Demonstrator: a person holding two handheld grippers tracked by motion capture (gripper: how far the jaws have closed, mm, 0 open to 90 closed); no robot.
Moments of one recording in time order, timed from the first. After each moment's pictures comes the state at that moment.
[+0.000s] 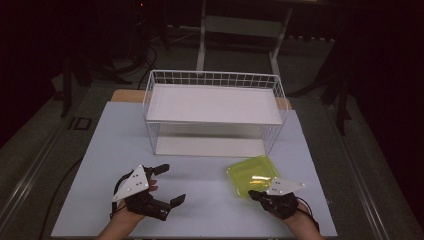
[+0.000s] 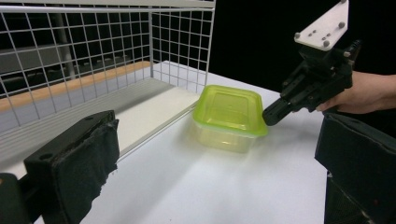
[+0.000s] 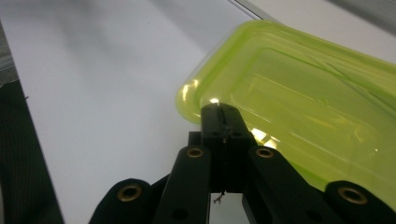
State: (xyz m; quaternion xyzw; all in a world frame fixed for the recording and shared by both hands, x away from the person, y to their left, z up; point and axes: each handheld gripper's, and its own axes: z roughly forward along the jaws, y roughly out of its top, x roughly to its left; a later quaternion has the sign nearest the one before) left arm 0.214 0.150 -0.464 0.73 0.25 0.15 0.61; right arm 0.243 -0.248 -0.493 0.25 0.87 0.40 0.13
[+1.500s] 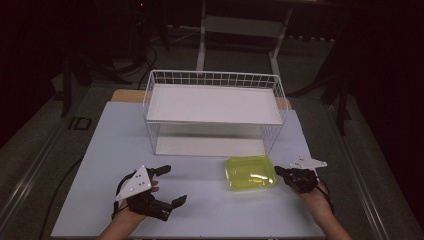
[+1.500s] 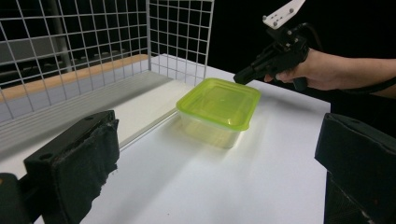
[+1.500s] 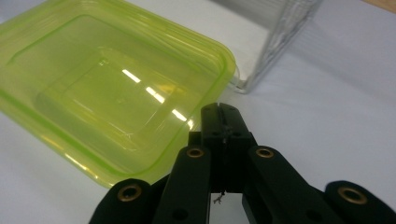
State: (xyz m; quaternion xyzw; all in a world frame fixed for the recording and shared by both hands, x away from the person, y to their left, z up) left arm 0.216 0.147 -0.469 0.74 0.25 0.14 0.61; right arm 0.306 -0.316 -0.497 0.36 0.83 0.37 0.20
